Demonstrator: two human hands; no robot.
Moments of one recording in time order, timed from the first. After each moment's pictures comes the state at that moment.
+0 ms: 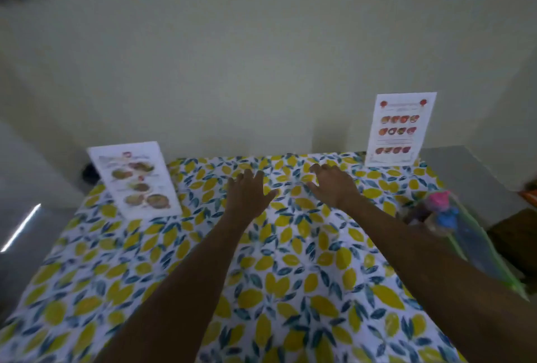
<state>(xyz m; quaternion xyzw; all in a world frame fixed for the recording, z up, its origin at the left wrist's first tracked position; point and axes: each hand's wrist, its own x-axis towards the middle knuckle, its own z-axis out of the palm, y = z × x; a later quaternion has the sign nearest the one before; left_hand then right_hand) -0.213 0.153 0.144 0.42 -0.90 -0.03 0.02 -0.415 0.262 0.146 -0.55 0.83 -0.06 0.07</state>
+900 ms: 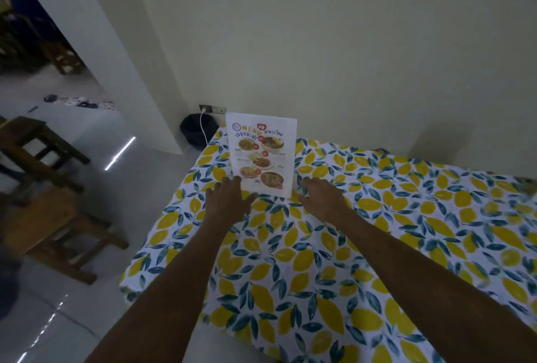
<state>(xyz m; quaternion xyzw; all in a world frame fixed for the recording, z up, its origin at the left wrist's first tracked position) 0.108 -0.014 0.091 0.61 -0.79 -0.08 0.00 -0.138 0.039 0.070 -0.67 0.72 -0.06 0.15</state>
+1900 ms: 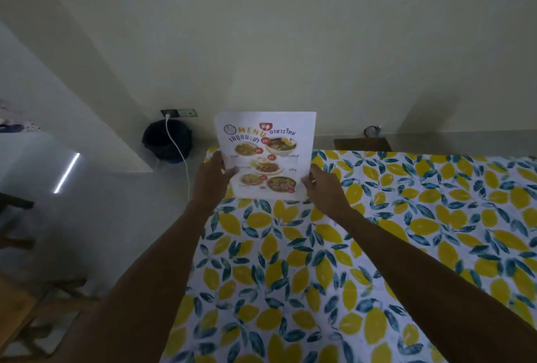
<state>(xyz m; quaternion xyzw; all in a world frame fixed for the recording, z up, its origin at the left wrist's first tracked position) 0.133 -0.316 0.064 0.53 -0.77 -0.29 0.19 -0.100 -0.175 0.022 -0.50 0.79 -0.30 0.20</state>
